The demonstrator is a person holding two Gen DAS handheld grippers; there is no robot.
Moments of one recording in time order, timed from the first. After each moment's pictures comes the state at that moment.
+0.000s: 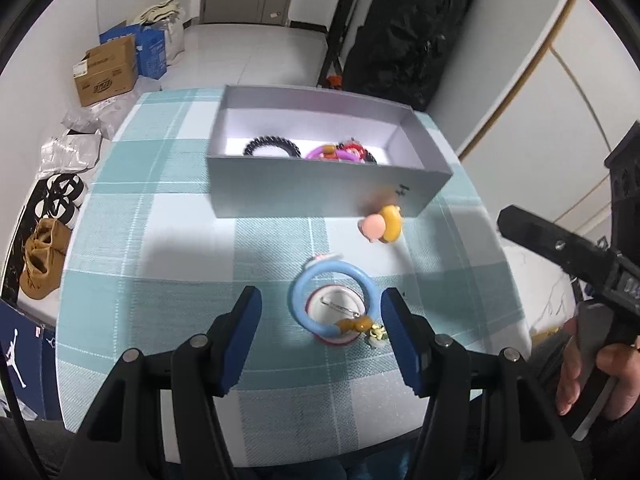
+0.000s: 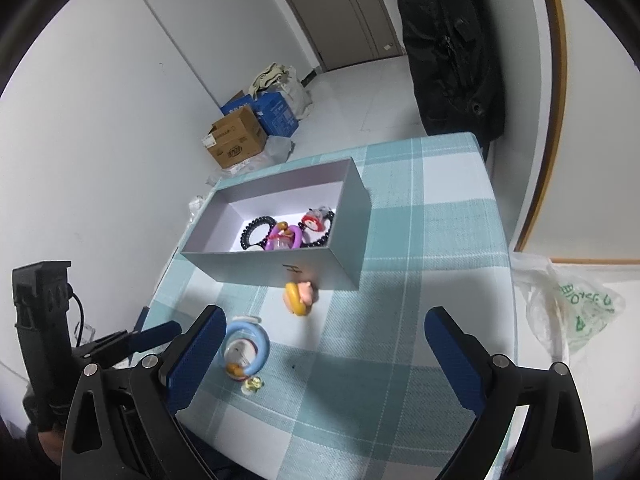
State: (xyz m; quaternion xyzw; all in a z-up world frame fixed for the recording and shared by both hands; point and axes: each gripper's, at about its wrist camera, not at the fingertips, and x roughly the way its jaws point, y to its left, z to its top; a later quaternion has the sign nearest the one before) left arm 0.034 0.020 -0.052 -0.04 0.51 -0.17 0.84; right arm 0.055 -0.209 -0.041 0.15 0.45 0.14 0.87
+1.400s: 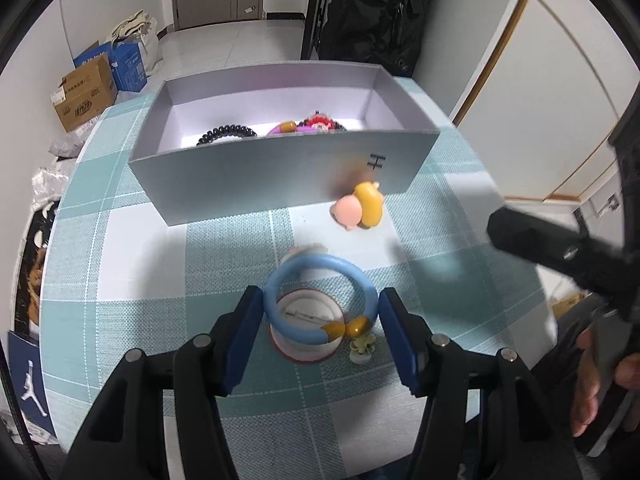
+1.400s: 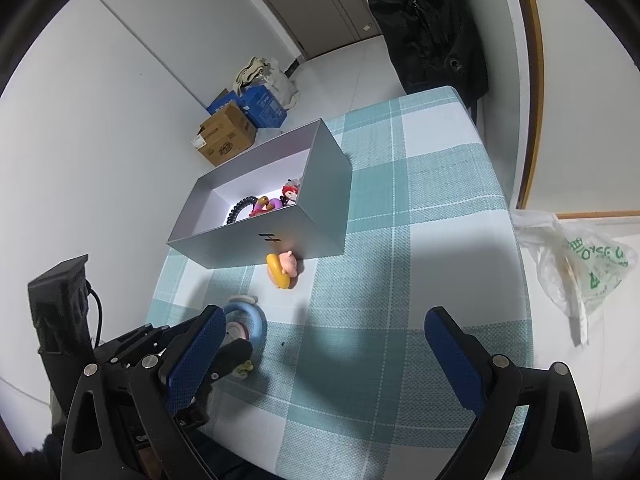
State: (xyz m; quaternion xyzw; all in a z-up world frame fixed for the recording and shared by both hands) left arm 0.032 -0.003 -0.062 0.01 0.52 -0.19 0.83; right arm 0.050 -0.217 -0.065 0.20 0.47 0.13 0.85
